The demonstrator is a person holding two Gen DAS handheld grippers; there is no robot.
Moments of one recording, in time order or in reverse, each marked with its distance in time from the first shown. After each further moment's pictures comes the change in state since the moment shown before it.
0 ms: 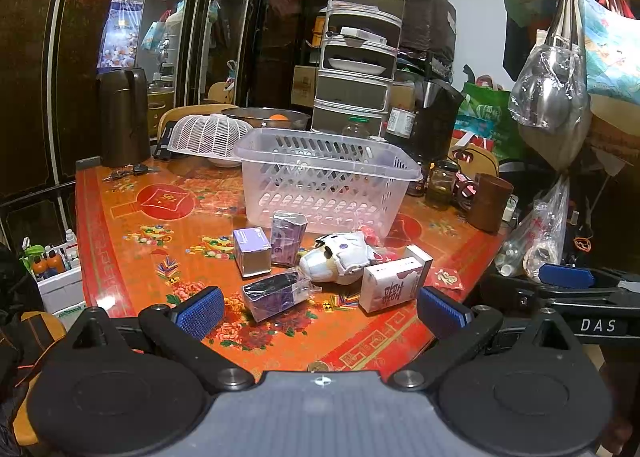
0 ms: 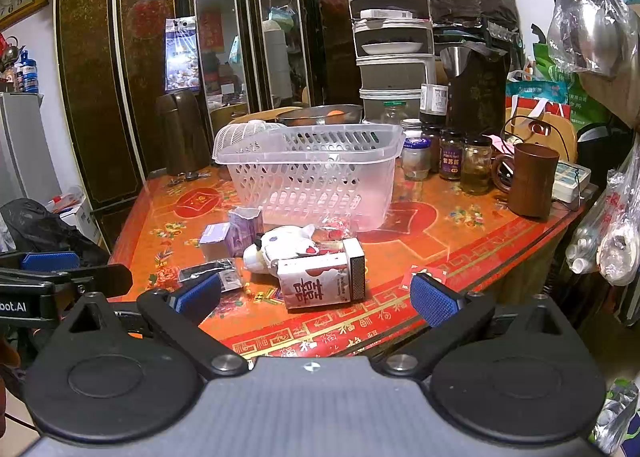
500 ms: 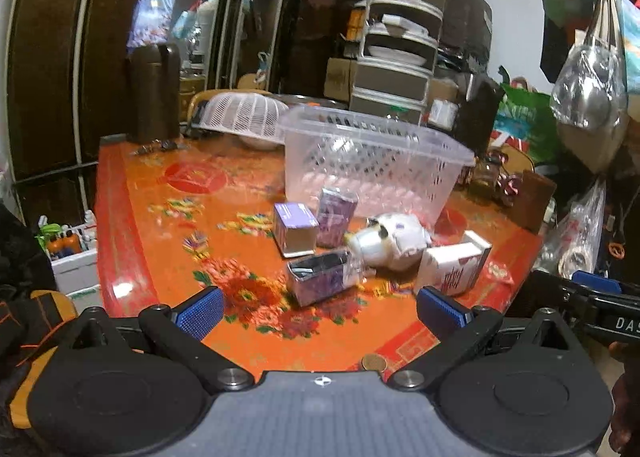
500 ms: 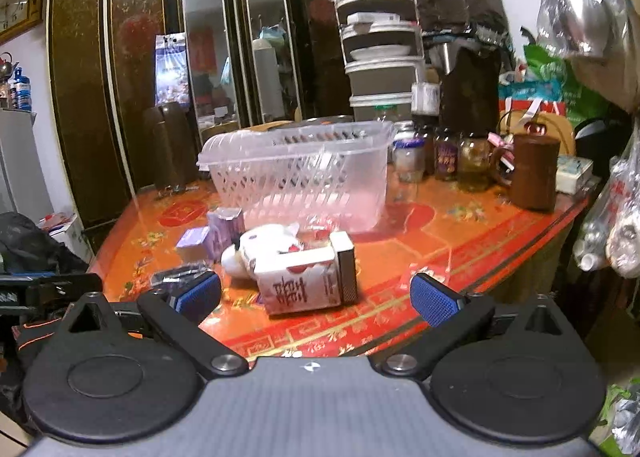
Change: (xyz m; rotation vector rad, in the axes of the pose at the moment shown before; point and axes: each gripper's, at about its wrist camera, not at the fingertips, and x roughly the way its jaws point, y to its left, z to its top) left arm 0.040 0.032 -0.030 -0.053 0.001 0.064; right arm 0.036 -0.014 -0.032 0.033 -0.073 0.000
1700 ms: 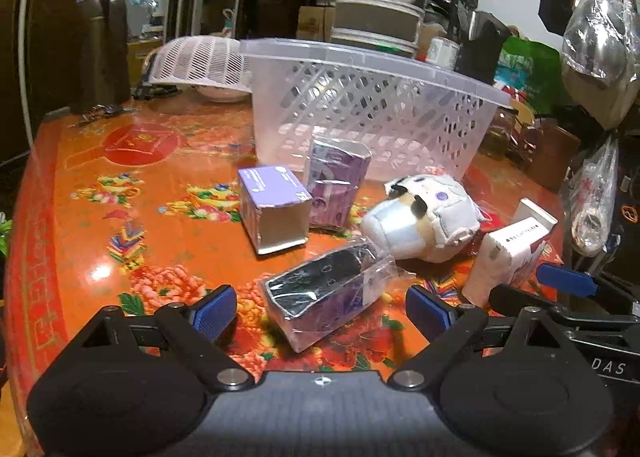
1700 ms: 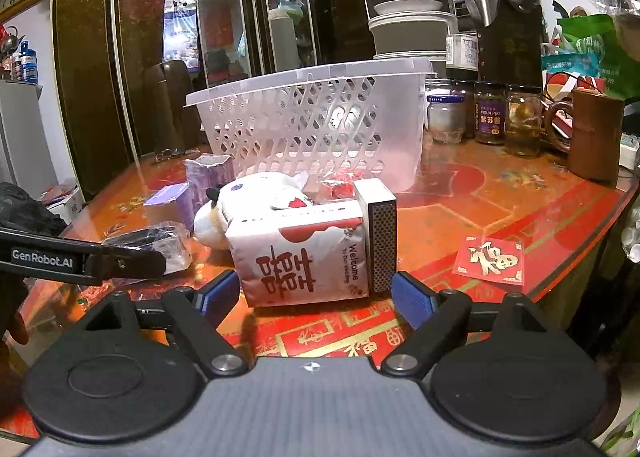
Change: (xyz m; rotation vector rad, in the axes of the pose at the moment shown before) left arm 0.119 0.009 0.013 0.059 0.148 -0.080; right arm 0.089 -0.002 -0.030 -0.040 0.046 0.051
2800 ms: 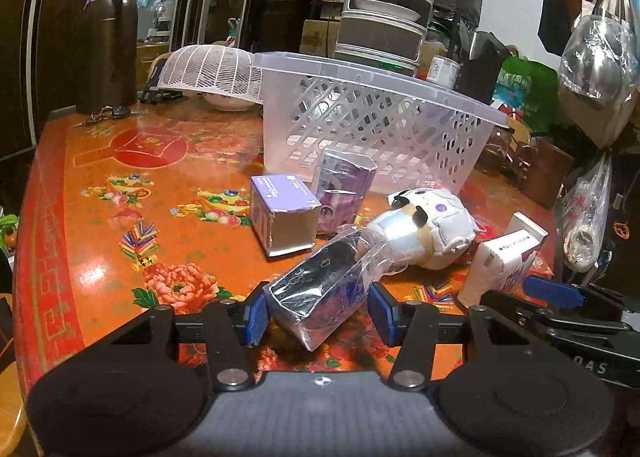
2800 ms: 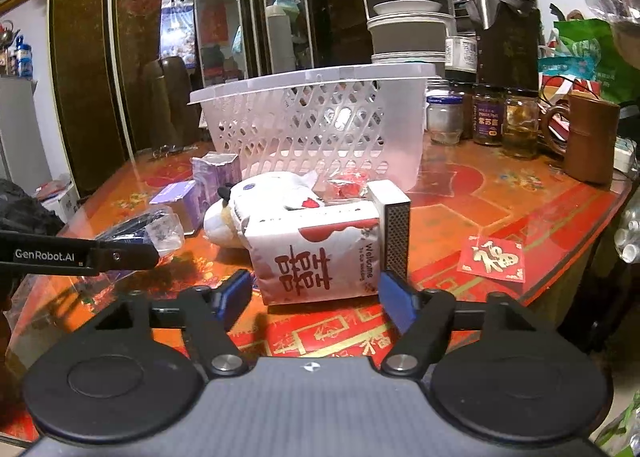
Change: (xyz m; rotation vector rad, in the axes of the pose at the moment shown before) left arm -0.016 0.012 -0.006 -0.045 -0.047 -0.015; right arm -0.002 0.015 0.003 -0.011 0.017 -0.031
